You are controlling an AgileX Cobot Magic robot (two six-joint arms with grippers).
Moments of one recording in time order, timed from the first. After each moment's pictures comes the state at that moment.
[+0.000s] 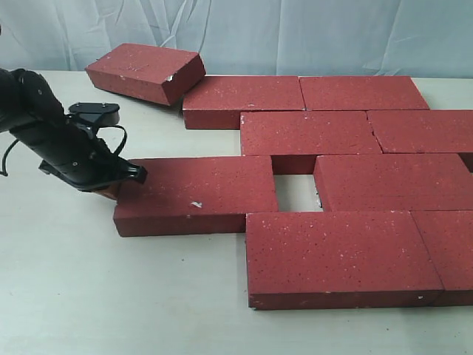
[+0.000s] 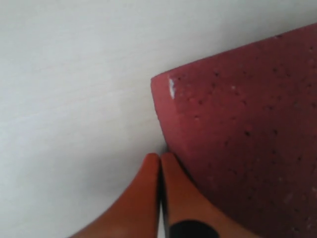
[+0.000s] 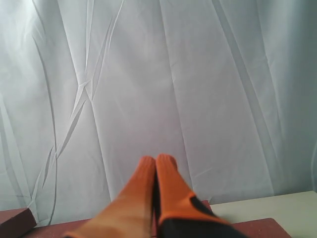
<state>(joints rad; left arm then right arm) -0.21 1.91 -1.03 -0.45 0.54 0.38 0.02 0.00 -0.02 0.24 -0.16 -0.07</state>
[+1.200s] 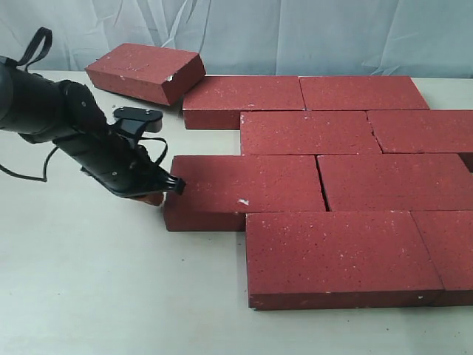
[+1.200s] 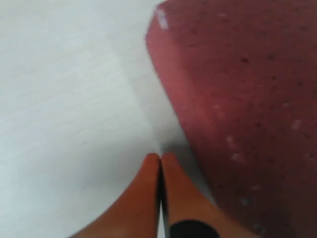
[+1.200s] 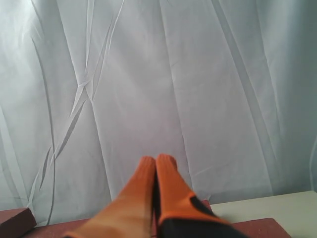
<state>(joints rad) -0.37 1.92 -1.03 -0.50 0.48 0.38 0.02 0.00 -0.02 0.24 -0.16 -0.07</state>
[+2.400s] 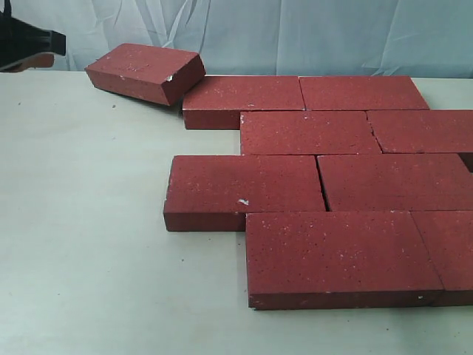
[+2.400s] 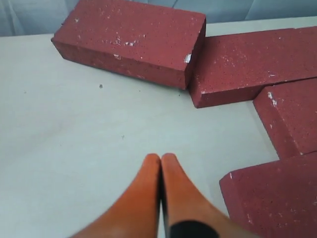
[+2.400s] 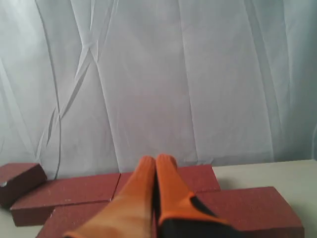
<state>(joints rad) -0.08 1.34 -1.03 -0.45 0.50 0.36 0.02 0.15 -0.23 0.21 0.11 -0.07</state>
